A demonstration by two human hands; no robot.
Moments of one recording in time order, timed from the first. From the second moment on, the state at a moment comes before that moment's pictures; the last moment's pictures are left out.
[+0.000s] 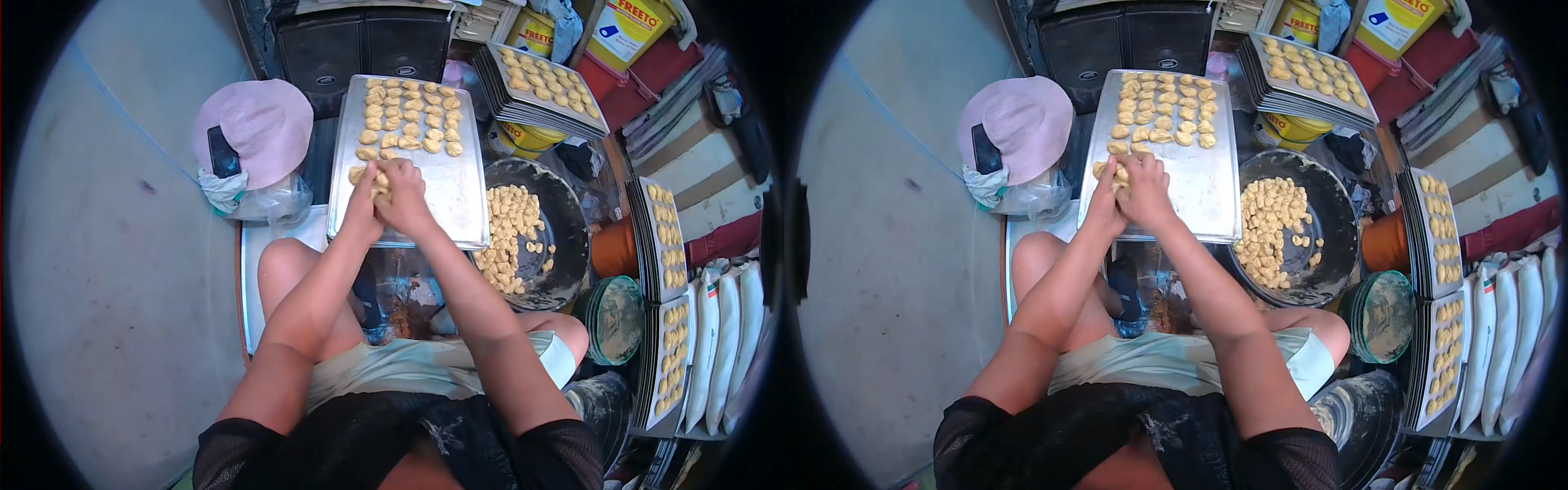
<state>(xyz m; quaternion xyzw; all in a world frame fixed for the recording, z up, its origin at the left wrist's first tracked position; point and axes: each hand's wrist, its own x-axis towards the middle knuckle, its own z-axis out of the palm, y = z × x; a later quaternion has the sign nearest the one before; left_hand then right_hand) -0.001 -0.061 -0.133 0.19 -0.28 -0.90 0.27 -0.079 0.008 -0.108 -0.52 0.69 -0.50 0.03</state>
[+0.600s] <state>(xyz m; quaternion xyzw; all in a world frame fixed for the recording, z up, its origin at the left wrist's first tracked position) -0.001 -0.102 -0.132 0.26 -0.84 -0.41 0.23 -0.168 0.001 -0.143 -0.28 0.72 -0.63 0.02</state>
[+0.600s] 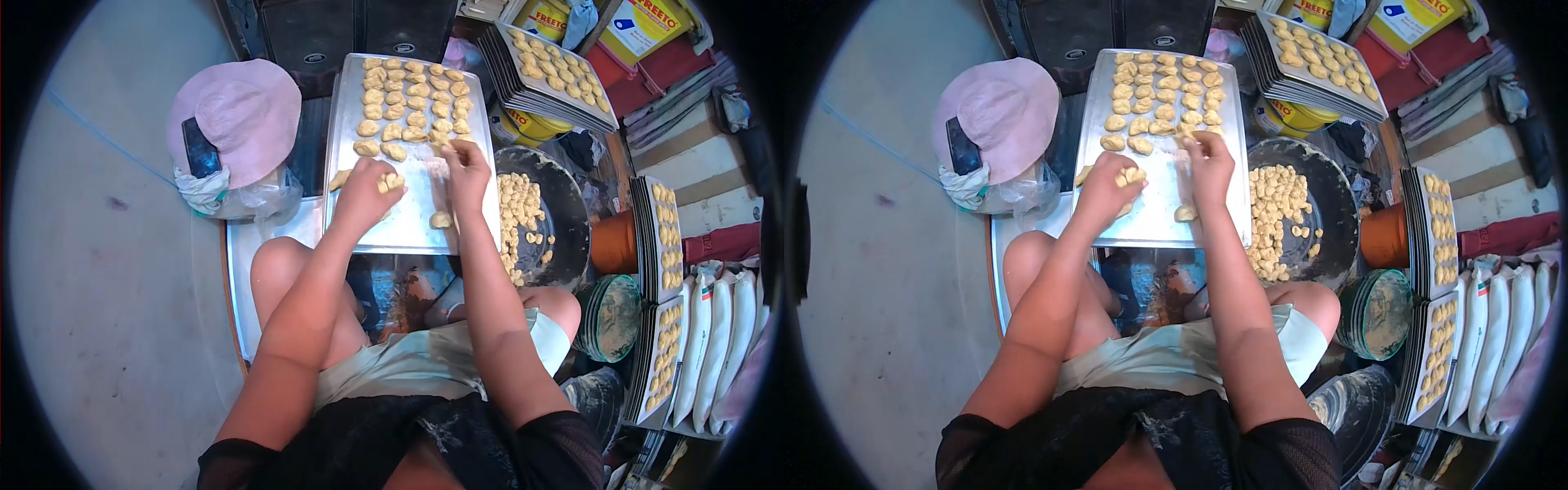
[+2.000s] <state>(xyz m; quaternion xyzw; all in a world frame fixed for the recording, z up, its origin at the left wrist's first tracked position) -0.003 -0.139 -0.136 0.28 -0.85 -0.32 0.31 -0.118 0.003 -0.122 -0.55 0.74 -0.37 0.13</state>
